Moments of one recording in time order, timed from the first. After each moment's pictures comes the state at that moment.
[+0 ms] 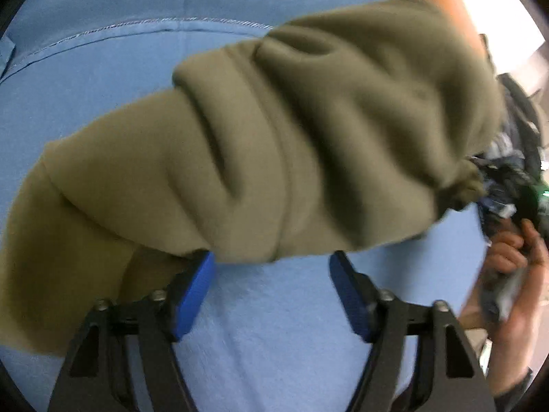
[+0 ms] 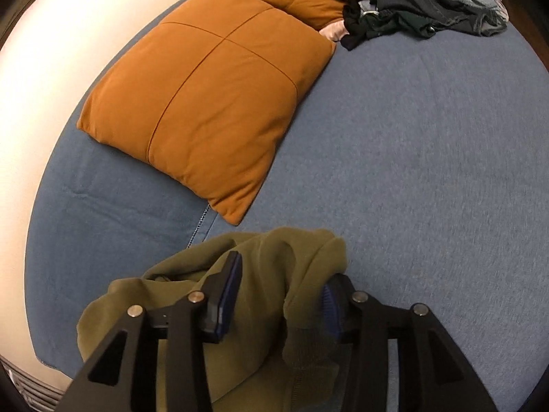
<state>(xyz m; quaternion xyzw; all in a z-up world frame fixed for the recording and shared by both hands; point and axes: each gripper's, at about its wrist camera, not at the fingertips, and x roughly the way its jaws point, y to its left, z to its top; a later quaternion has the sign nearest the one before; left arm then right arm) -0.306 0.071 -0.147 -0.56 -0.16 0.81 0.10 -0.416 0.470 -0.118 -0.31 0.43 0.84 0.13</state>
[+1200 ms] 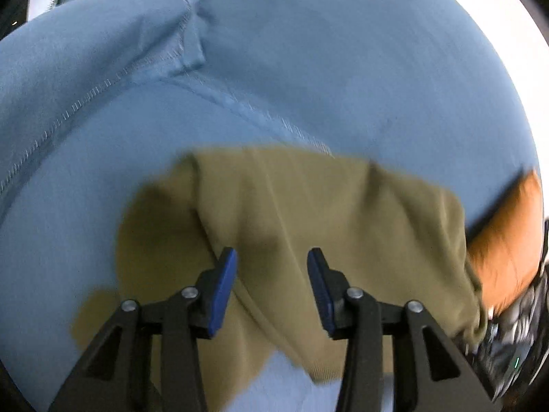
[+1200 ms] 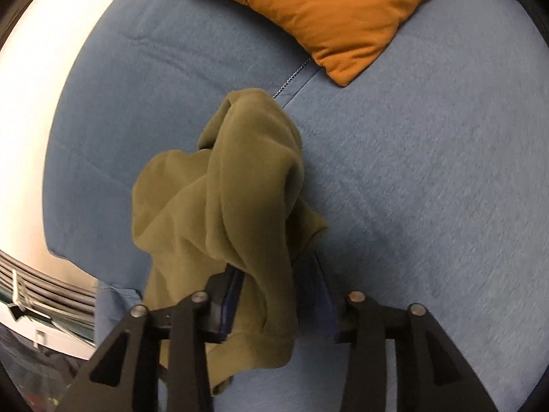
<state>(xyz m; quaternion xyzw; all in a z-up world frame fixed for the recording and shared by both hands) -0.288 -0.073 -0.094 -0.43 -0.32 0.83 -0.15 -0.473 0.351 -0.134 -0.44 0.36 0.82 -0.08</state>
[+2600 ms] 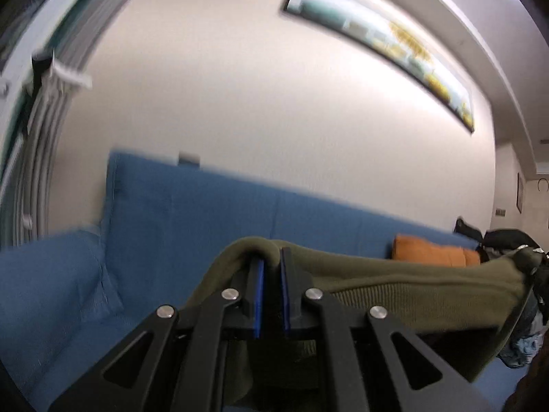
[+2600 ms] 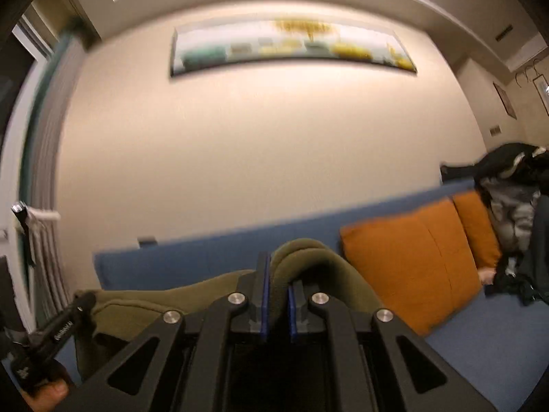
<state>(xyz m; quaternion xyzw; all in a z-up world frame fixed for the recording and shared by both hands) -0.224 0.004 0.083 -0.05 -0.14 0.99 -0.03 -0.288 0.273 0.107 -0.01 0.10 0.99 -0.07</state>
